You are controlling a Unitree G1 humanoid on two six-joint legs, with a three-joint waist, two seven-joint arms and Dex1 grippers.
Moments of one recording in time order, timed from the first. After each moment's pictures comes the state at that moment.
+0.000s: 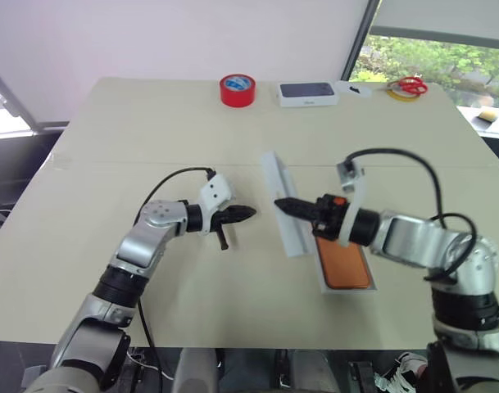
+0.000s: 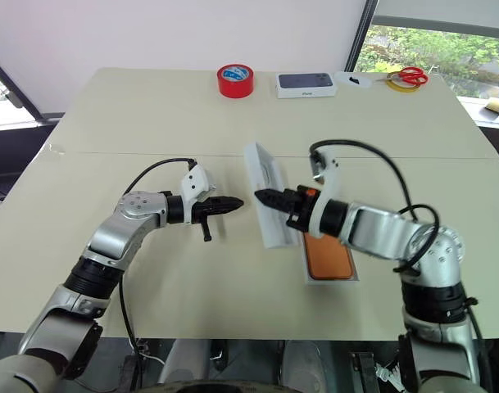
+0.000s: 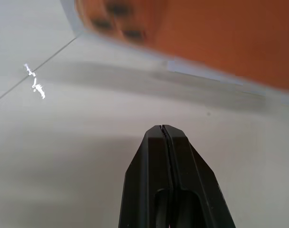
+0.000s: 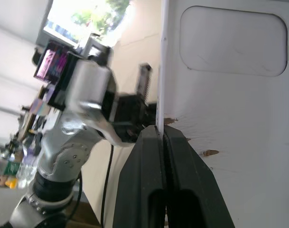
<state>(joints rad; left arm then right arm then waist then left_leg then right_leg) -0.54 0.43 -0.24 0.08 -0.23 0.33 -0.94 -0.36 -0.52 -0.10 -0.35 1.95 1.05 -0.50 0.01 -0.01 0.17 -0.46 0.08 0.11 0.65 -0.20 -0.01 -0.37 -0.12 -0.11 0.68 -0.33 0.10</state>
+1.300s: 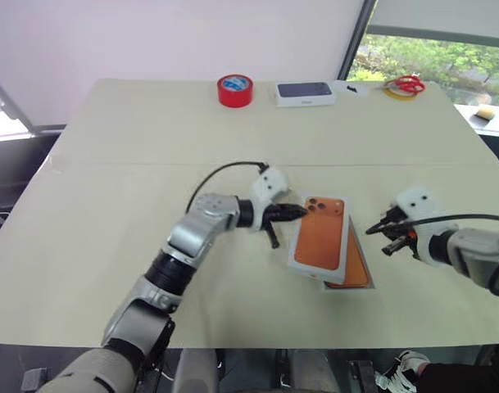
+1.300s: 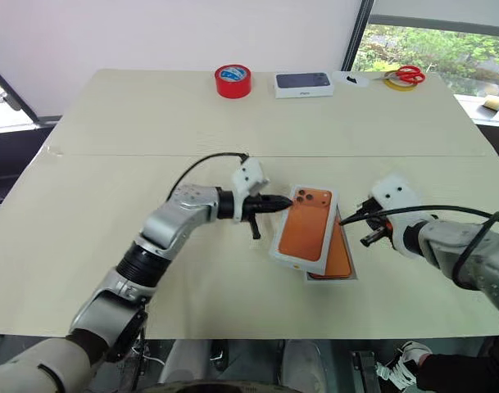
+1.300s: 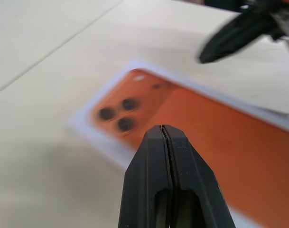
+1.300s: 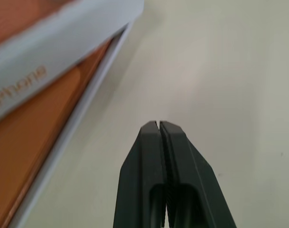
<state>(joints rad) -0.69 0.20 -0.32 0.12 -0.21 0.55 -0.84 -0.11 -1.22 -0.05 -0.48 0.90 1.02 0.10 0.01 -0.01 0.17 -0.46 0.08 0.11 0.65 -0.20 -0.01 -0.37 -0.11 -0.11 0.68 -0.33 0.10</state>
